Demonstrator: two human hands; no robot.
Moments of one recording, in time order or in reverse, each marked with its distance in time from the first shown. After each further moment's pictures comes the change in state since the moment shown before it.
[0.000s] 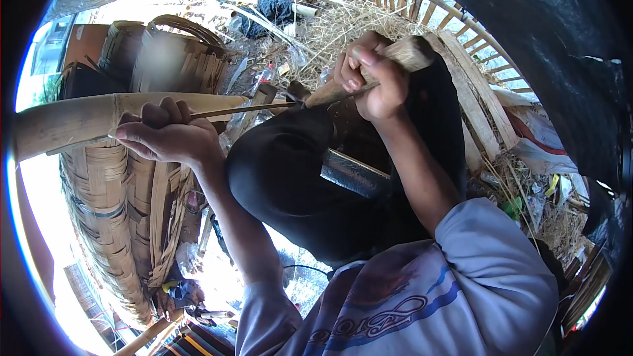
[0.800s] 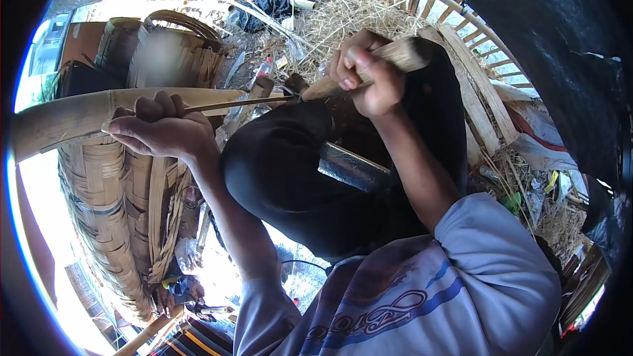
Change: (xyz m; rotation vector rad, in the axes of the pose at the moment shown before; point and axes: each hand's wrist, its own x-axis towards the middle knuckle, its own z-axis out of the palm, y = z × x) left_hand -0.003 -0.001 -0.001 -0.016 -0.014 -0.005; right_hand -0.006 0.012 -0.007 0.125 -0.129 -0.077
